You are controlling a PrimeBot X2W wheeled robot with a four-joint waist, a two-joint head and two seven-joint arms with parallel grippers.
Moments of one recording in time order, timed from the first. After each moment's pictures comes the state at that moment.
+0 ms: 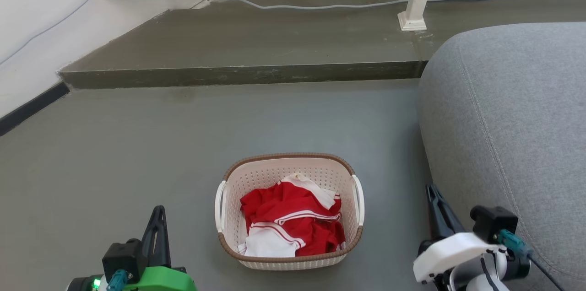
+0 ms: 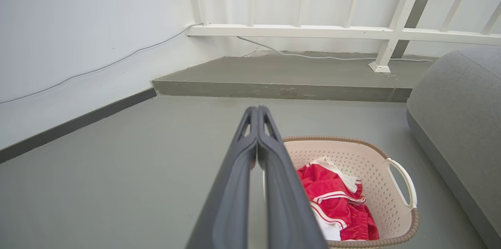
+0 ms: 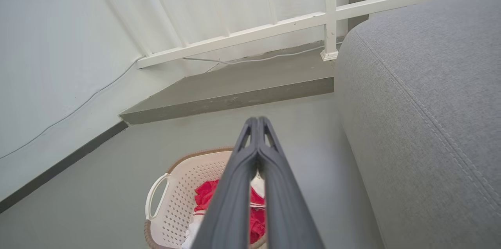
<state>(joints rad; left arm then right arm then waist) 0.07 0.07 -0.22 0.17 -0.25 0.12 -0.25 0.04 -0.06 0.30 0.24 0.36 -0.12 -0.25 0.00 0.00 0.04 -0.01</state>
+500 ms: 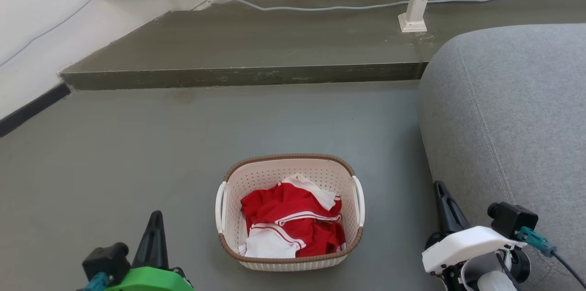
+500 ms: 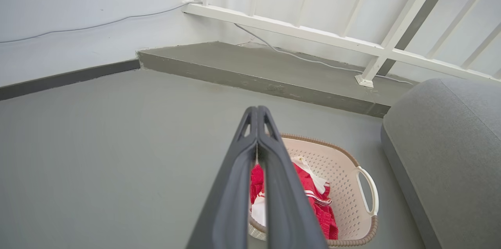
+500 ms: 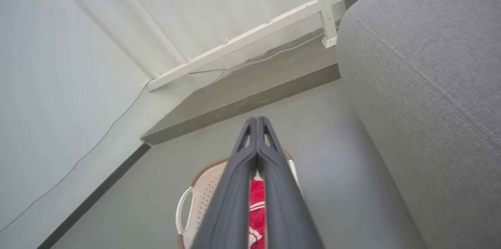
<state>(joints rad) 0.09 0.07 -0.21 0.16 -0.44 0.10 -0.23 0.06 -0.06 0.27 0.22 0.54 -0.10 -0.23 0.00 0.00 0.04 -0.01</state>
